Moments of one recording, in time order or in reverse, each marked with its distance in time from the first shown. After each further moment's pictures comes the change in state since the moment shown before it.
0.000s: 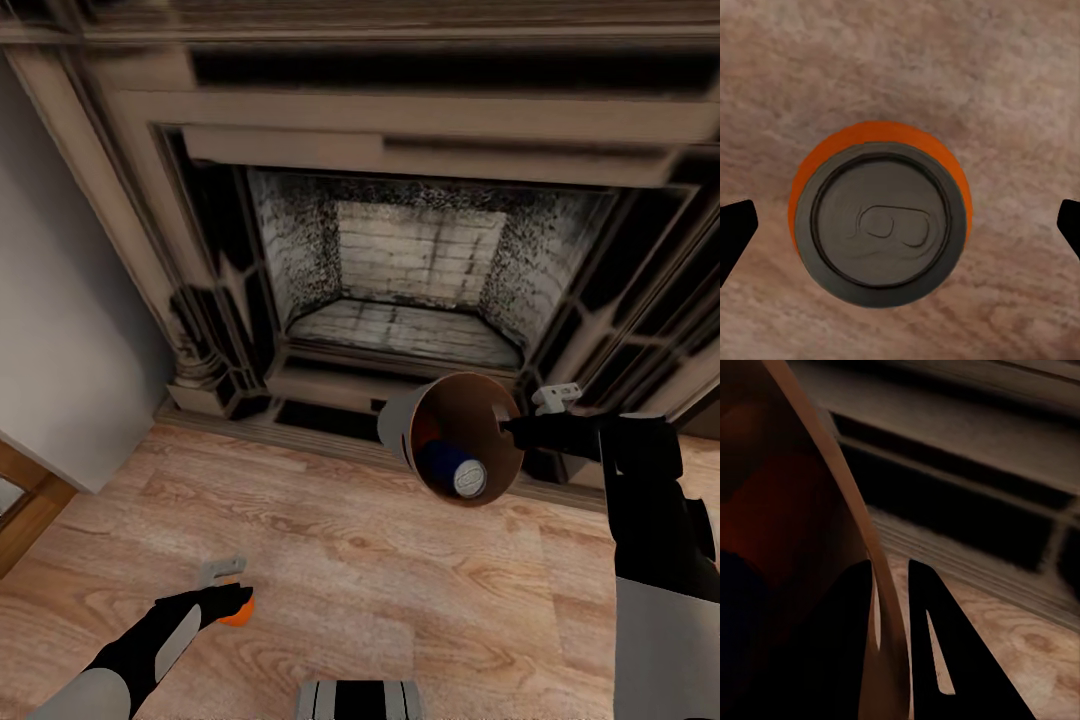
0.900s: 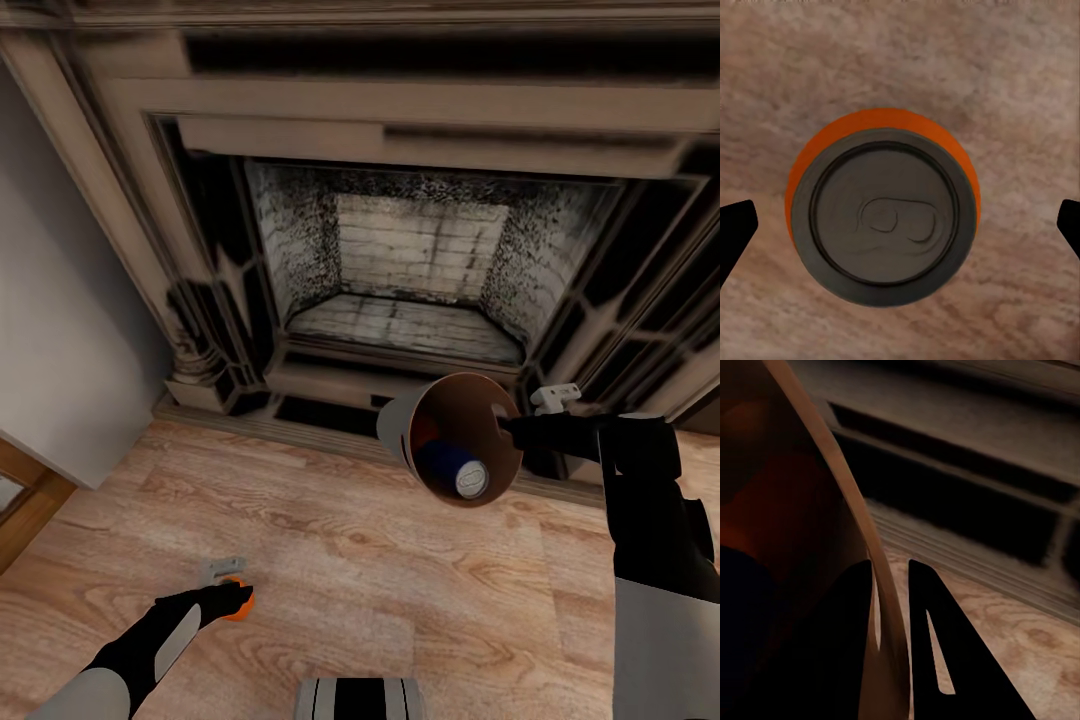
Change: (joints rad) left arm 0.000 0.002 0.000 -0.005 0.000 0.000 0.000; right arm 0.001 0.003 0.001 0.000 0.001 -0.001 0.000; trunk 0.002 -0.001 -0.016
